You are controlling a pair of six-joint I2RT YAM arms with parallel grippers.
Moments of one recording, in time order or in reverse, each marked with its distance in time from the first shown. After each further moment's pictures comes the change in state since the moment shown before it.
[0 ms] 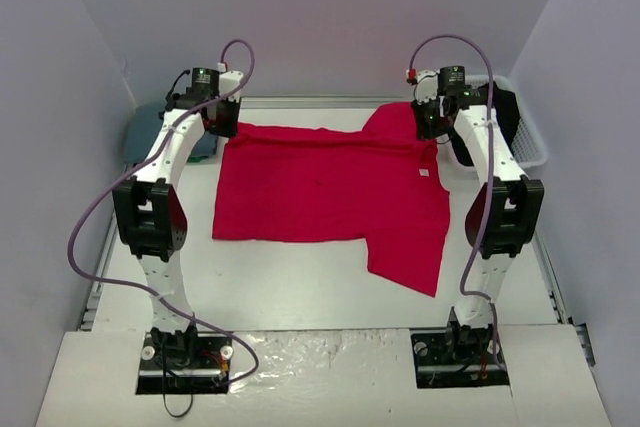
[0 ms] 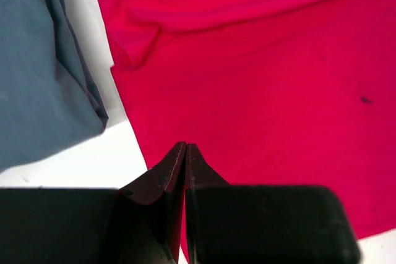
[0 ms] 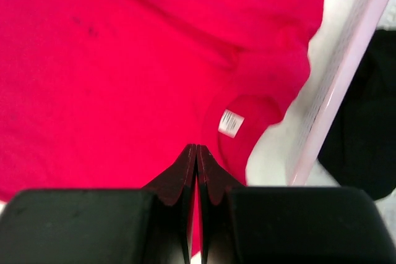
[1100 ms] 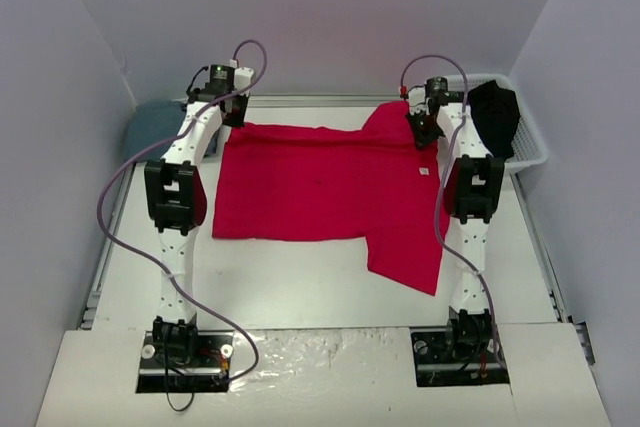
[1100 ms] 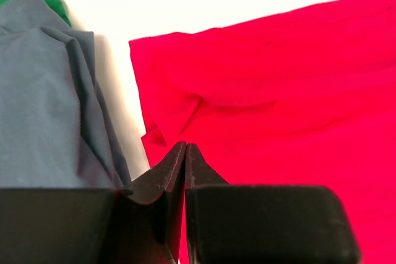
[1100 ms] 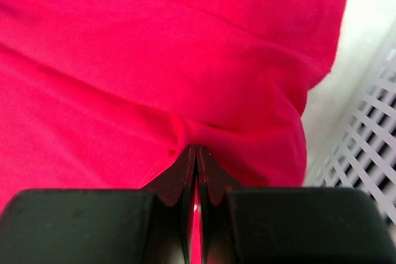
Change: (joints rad) left arm -0.012 0.345 0.352 0.034 -0.122 0.027; right arm -0.037 0.563 0.500 -0.123 0.057 -0.080
